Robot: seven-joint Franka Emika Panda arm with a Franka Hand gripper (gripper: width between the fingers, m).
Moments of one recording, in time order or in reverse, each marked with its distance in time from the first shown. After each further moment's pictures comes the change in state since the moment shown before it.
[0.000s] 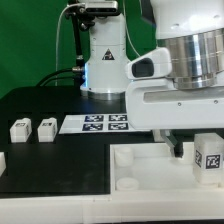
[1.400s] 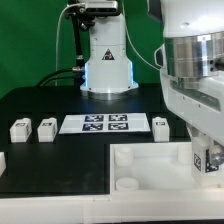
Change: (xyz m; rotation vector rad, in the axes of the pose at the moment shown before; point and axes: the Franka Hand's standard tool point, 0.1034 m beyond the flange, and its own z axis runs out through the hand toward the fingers) arm 0.001 0.001 0.001 -0.023 0.001 1.108
